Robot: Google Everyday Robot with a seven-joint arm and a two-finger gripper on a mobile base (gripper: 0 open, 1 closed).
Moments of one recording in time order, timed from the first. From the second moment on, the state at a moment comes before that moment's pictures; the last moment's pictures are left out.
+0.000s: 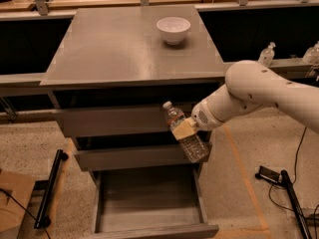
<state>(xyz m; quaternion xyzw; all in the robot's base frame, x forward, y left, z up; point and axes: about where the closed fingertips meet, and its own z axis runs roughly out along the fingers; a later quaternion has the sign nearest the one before) 0.554 -0.081 0.719 -0.32 0.90 0.23 0.19</state>
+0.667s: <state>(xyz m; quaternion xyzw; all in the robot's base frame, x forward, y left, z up) 0.578 -0.097 0.789 -0.34 0.90 0.10 0.24</state>
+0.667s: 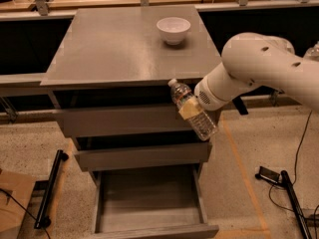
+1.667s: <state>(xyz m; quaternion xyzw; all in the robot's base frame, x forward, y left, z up) 0.623 -0.095 0.868 -0.39 0.87 -0.01 0.31</state>
